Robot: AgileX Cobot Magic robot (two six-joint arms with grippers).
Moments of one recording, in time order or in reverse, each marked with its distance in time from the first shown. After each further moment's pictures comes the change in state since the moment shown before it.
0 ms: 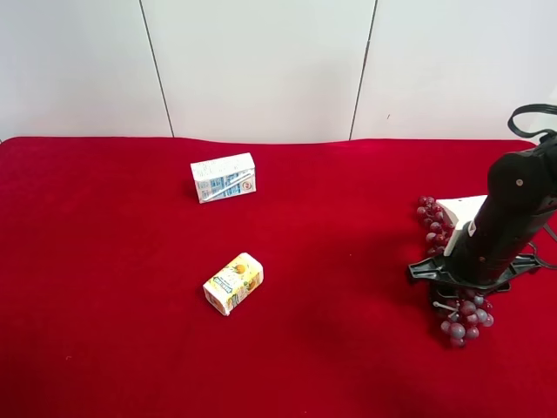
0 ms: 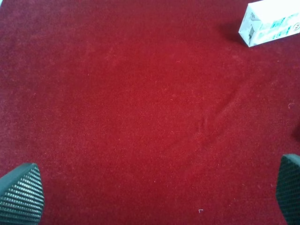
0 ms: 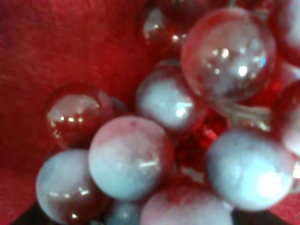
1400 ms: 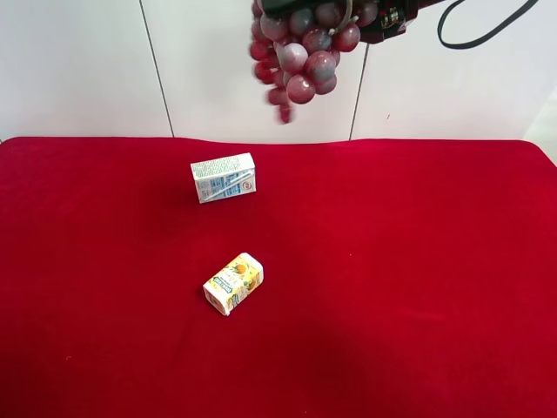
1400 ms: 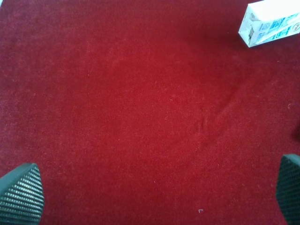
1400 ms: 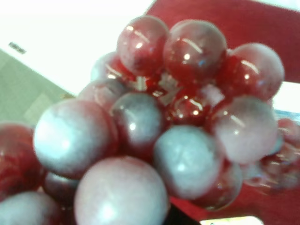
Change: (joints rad) left arm 0.000 0.000 0.000 0.000 -0.001 0.000; right arm 0.121 -0.282 -0.606 1.275 0.606 -1.006
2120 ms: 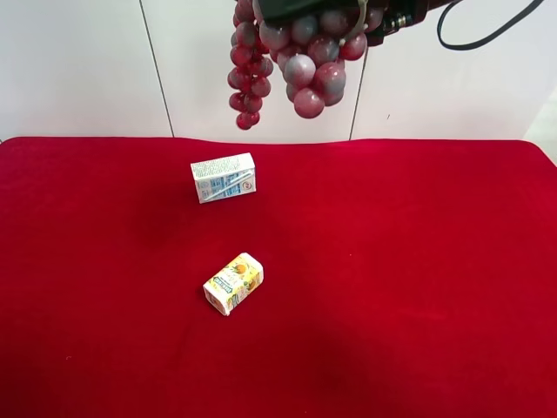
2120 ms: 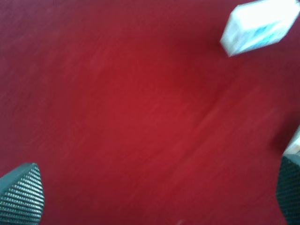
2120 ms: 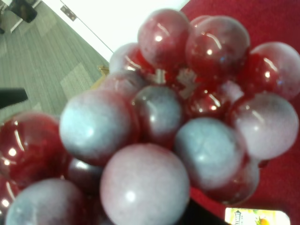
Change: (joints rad) left arm 0.000 0.078 -0.029 -0.074 -0.081 0.000; right arm 0.000 0.000 0.000 0.006 0.075 -0.082
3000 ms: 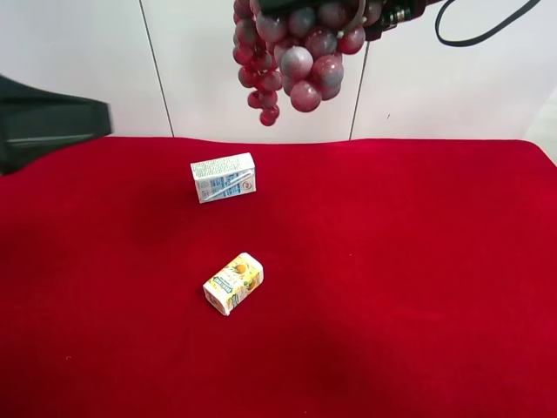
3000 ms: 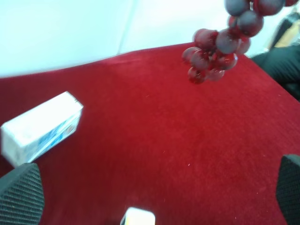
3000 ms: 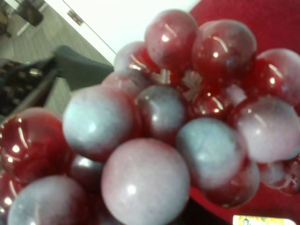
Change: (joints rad) left arm 0.000 0.758 -0.016 -1.308 -0.457 1.243; right arm 0.000 0.000 0.000 0.036 -0.001 -0.011
